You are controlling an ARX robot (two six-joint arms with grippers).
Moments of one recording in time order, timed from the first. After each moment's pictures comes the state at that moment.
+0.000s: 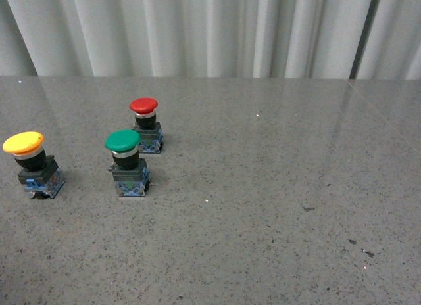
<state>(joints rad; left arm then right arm) -0.02 0.56 0.31 0.17 -0.30 0.04 0.00 0.00 0.01 0.00 0.00 0.00</state>
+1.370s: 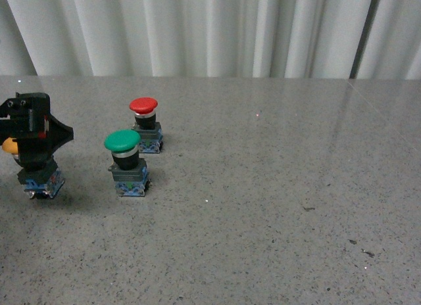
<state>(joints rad) 0.02 1.54 0.72 0.22 0.14 0.00 0.00 0.00 0.01 0.00 0.00 0.00</state>
